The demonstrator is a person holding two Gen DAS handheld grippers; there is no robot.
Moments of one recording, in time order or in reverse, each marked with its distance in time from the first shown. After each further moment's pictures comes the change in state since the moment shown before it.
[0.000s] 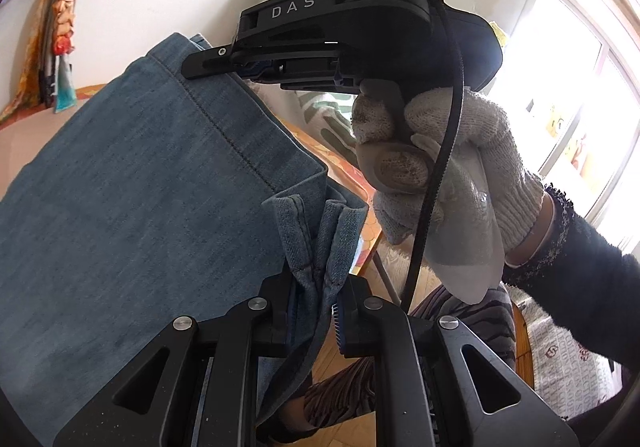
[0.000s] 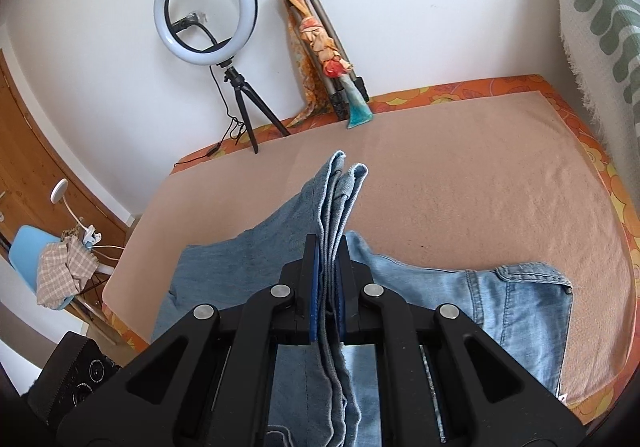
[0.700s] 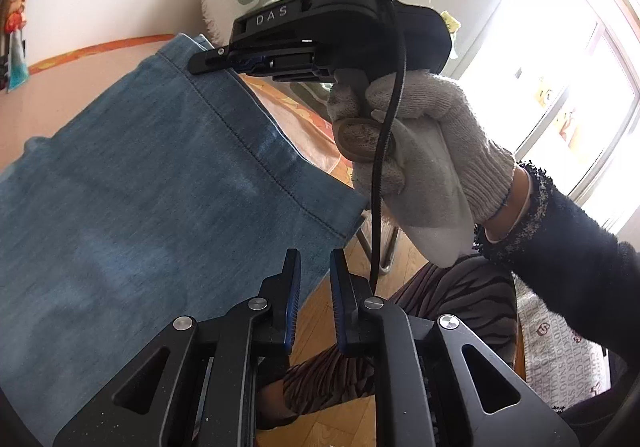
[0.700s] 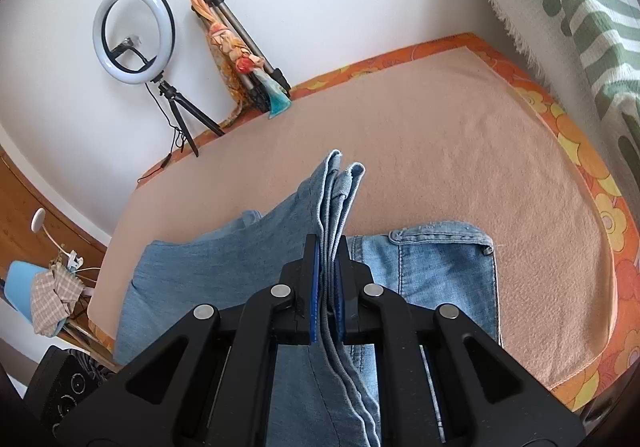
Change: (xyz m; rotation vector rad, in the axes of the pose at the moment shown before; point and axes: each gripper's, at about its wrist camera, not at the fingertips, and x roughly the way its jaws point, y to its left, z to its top) left arm 0.056 0.015 0.018 0.004 0.136 -0.032; right arm -0.008 -0.104 -0.032 0.144 0.019 -0.069
